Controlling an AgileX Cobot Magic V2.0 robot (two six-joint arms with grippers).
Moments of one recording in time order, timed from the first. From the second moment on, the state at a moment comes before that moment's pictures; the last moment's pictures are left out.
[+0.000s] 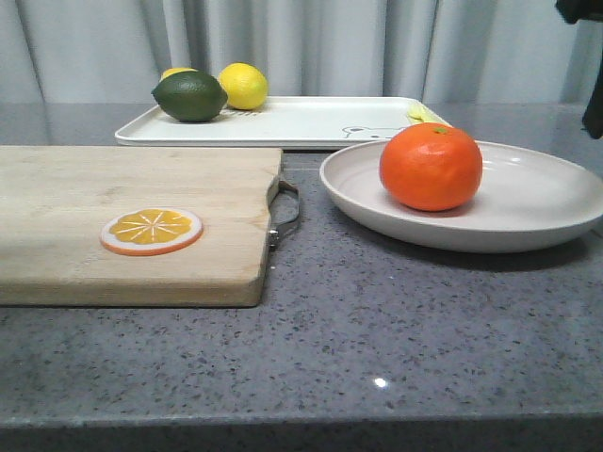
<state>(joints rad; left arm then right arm) -0.59 0.78 -0.75 -0.17 0.57 -0.04 0.16 1.34 -1.03 0.09 0.79 0.17</state>
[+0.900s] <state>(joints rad) -0.59 0.78 -0.74 -0.17 0.57 -0.04 0.16 1.52 -1.08 0.12 0.77 0.17</state>
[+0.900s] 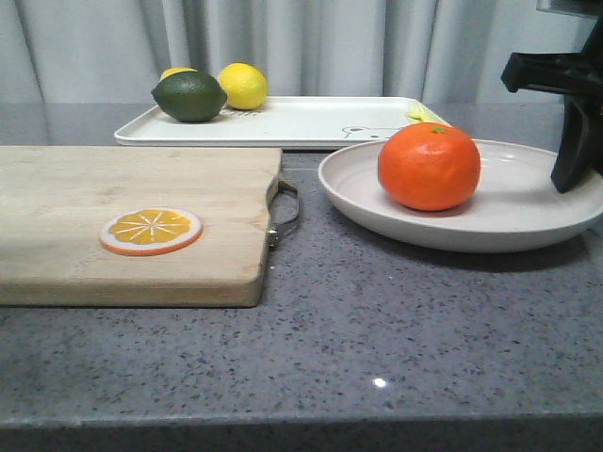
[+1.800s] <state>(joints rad) -0.59 0.78 -0.74 -0.17 0.57 -0.04 0.13 1.84 -1.68 0.31 0.89 0.09</state>
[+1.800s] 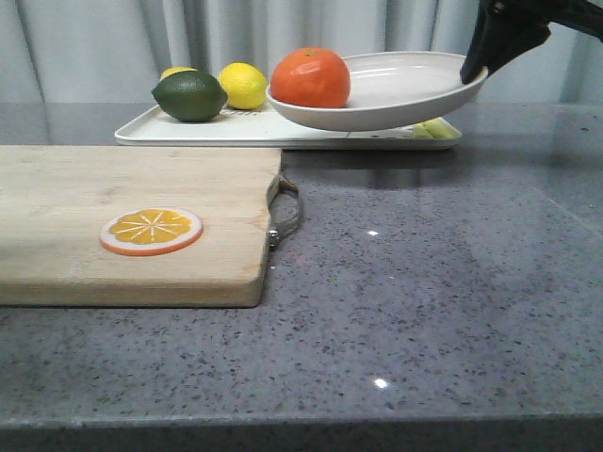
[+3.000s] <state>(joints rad) -0.59 0.78 -0.74 -0.17 0.57 -0.04 0.13 2.41 -2.39 0.43 0.97 0.10</state>
